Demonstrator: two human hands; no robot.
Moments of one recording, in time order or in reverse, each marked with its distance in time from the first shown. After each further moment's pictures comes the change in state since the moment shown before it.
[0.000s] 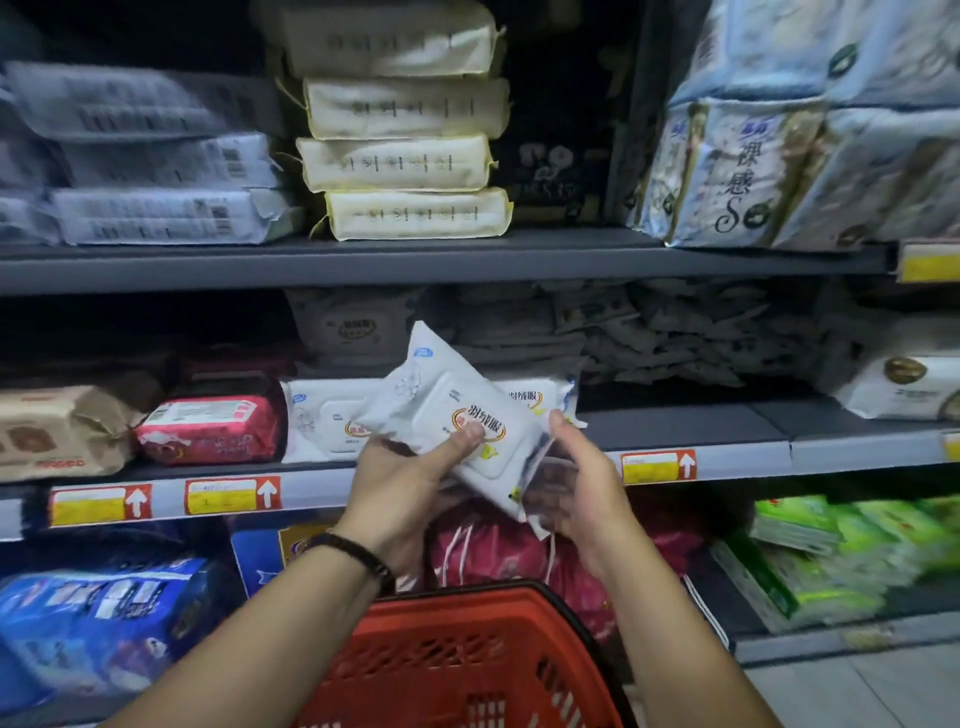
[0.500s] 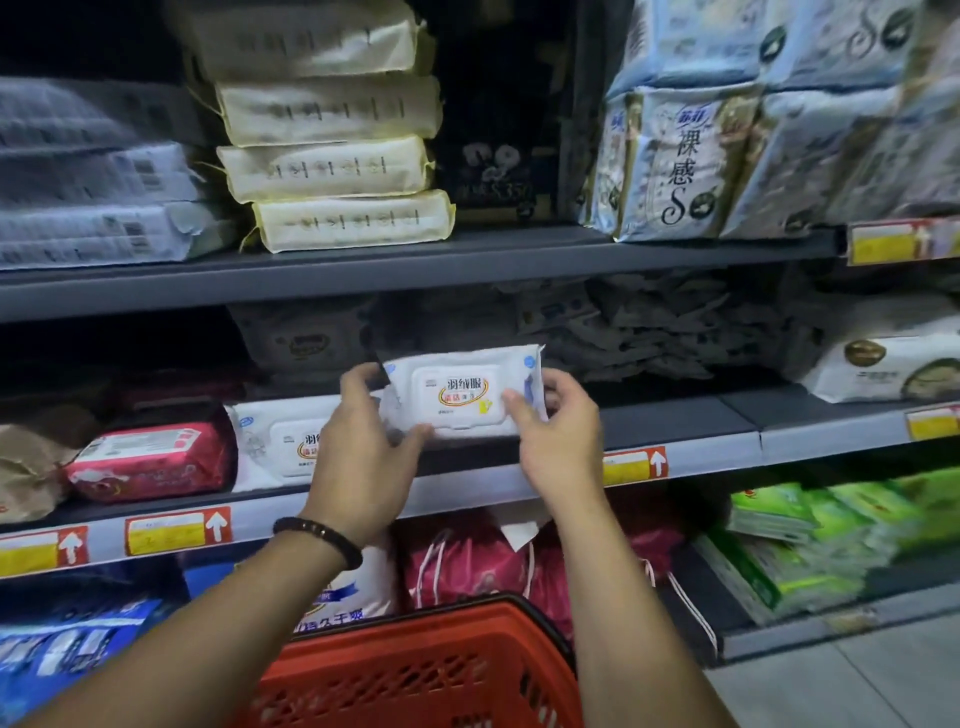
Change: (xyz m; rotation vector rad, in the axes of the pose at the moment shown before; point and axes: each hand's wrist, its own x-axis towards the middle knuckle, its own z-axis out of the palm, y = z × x) left_hand 0.045 0.009 0.001 1.034 0.193 0.491; right_hand 0.038 -0.027 0.002 -0.369 0.258 -0.523
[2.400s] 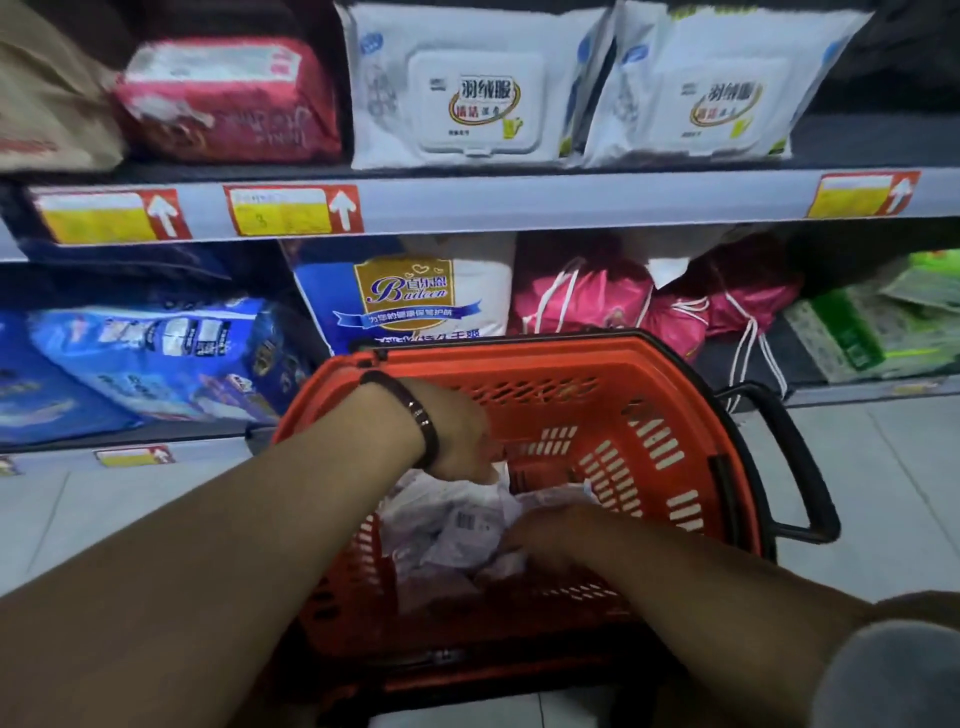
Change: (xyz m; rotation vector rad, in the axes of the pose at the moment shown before) left_hand -0.102 -0.143 -0.037 0.812 -1.572 0.170; right_hand -0.274 0.241 0.077 -1.121 -1.736 0.029
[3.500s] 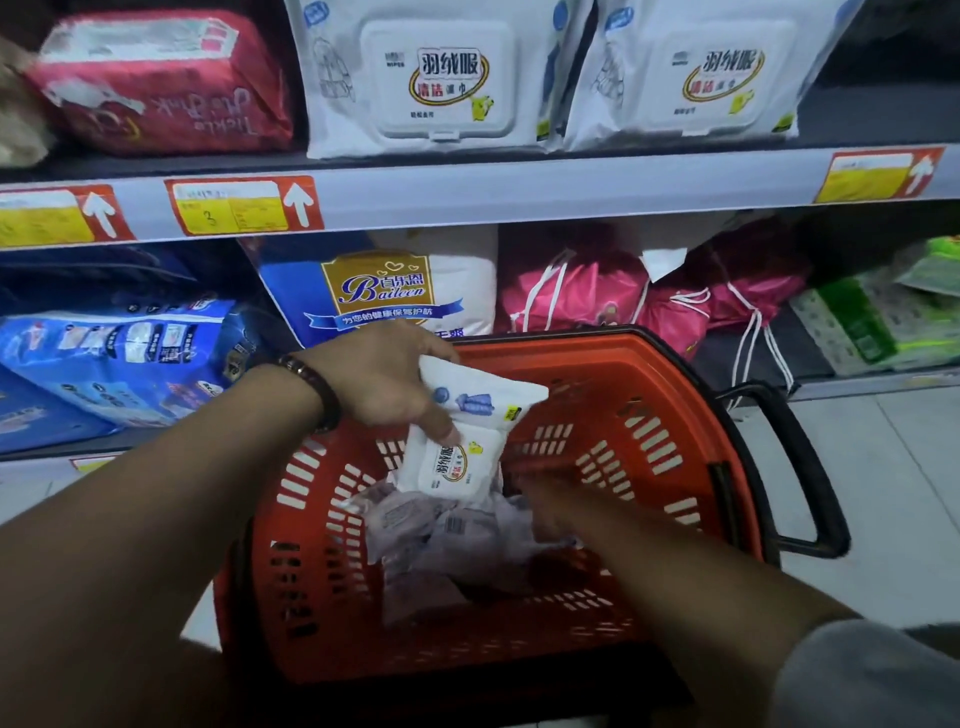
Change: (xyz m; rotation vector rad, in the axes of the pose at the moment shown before) left_hand 0.007 -0.055 -0.011 -0.659 0.354 -0.028; right_hand 0.043 0.047 0.001 0.346 0.120 0.303
